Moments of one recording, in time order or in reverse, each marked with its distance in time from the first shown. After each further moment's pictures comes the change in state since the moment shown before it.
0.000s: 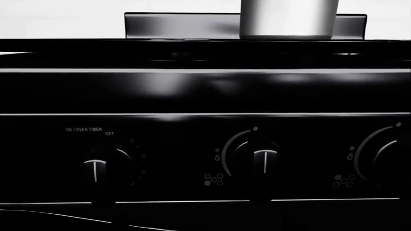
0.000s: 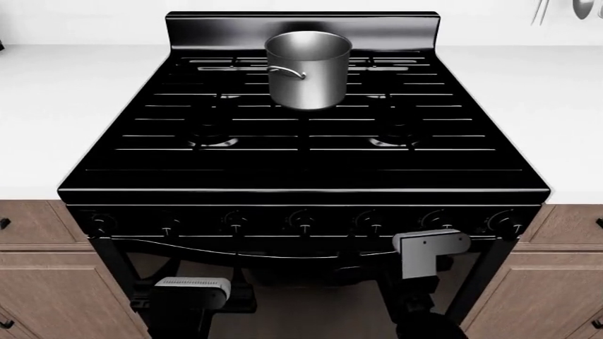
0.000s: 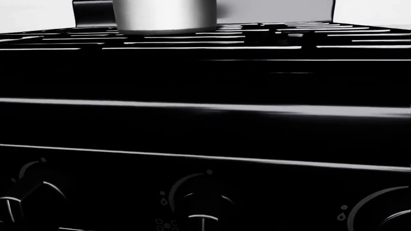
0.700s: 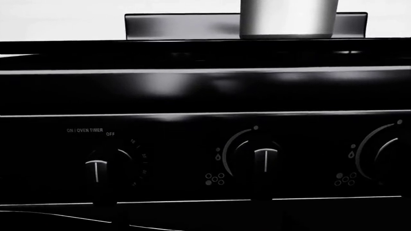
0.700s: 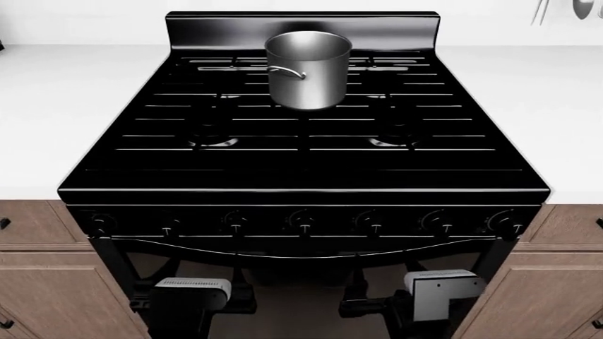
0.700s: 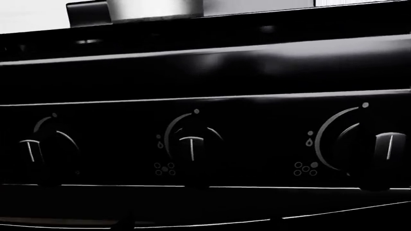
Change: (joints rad) left arm 0.005 0.022 -0.026 -0.002 0.035 0.000 0.024; right arm -0.186 -0.028 0.050 -0.015 -0.017 -0.170 -0.022
